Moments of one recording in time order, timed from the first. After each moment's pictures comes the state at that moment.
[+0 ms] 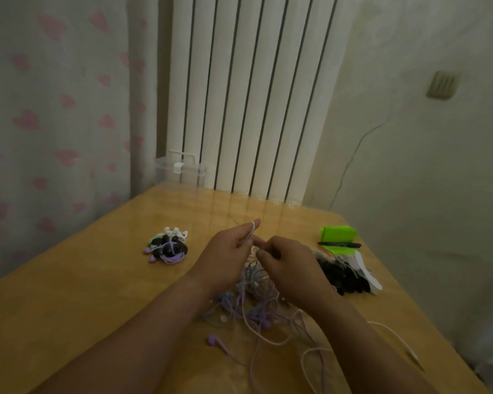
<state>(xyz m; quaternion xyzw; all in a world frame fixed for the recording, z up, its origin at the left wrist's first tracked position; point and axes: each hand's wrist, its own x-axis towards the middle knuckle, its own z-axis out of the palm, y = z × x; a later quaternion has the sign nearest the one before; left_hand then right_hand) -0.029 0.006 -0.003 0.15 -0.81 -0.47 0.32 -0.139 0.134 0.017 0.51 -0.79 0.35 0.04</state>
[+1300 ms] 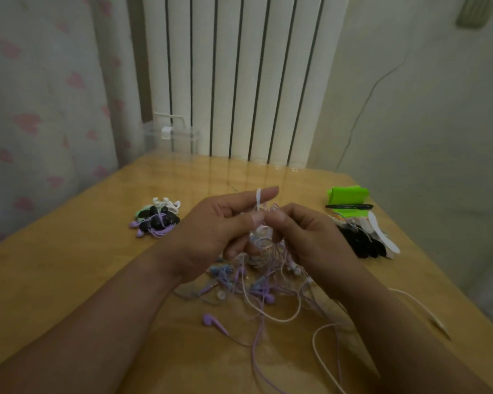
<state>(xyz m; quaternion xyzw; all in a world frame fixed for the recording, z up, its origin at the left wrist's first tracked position) -0.001 0.017 0.011 0.02 -0.74 -0.63 0.22 -0.150 0.156 0.005 0.47 -0.68 0.54 -0.16</state>
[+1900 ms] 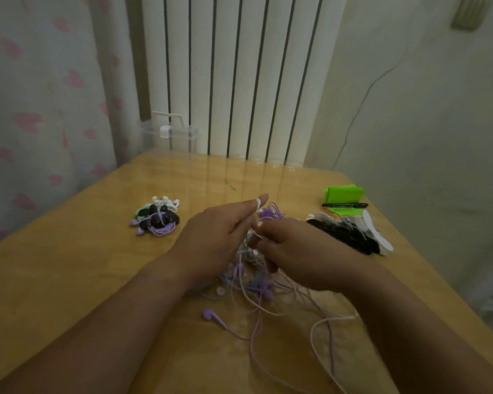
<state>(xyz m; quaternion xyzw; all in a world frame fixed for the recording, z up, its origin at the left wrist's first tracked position) -0.009 0.007 -0.011 0.13 -0.90 -0.27 0.31 -0.123 0.155 0.042 0.57 -0.80 0.17 -0.12</state>
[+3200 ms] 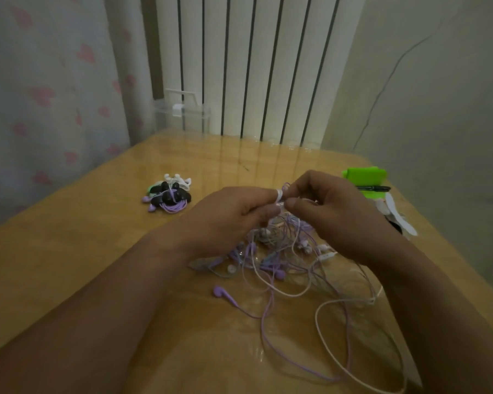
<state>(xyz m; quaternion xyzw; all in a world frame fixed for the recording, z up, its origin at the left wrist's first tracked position) -0.005 0.008 0.000 0.07 -0.93 -0.28 0.20 -0.159 0.162 0.025 0.55 -0.73 0.41 -0.06</state>
